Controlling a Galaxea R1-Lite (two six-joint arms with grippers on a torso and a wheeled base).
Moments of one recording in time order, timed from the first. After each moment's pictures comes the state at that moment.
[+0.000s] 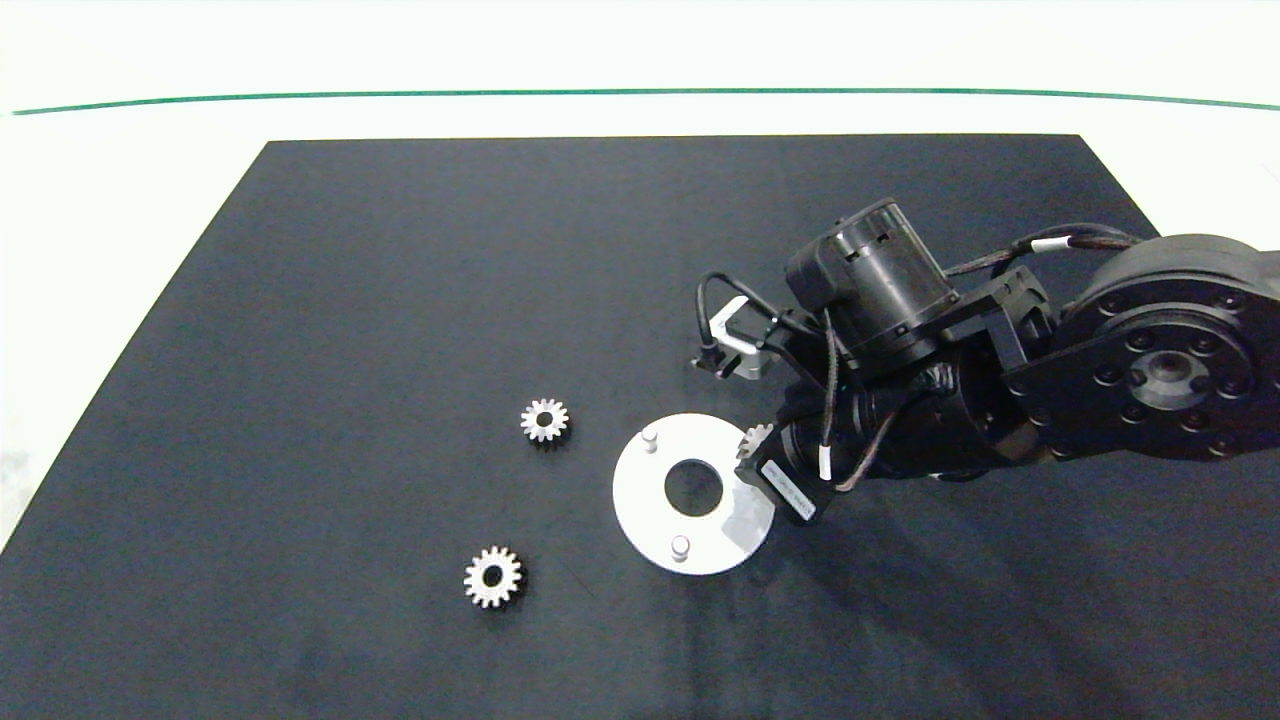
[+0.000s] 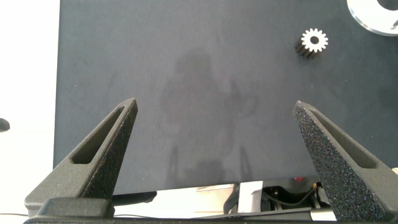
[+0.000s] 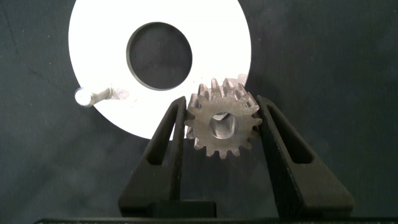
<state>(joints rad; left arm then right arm) -0.09 0.20 -0.64 0.65 0.04 0.08 0.75 1.85 -1.49 0.46 -0.23 -0.24</state>
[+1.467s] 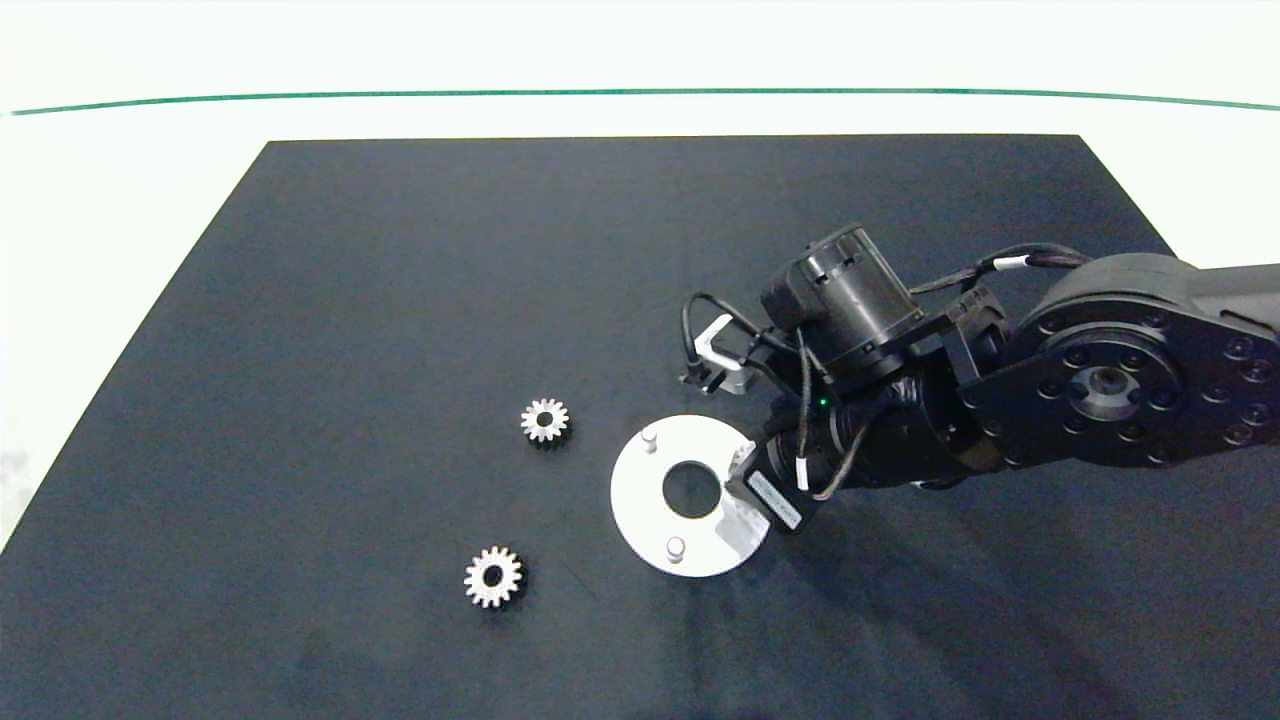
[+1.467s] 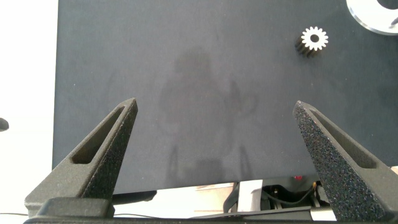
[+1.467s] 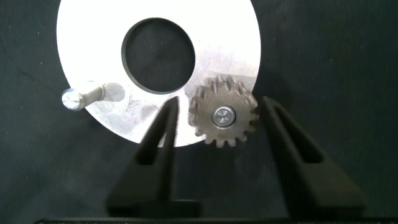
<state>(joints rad) -0.09 0.20 -0.64 0.65 0.04 0.08 0.74 1.89 -1.49 0.45 -0.23 -0.23</state>
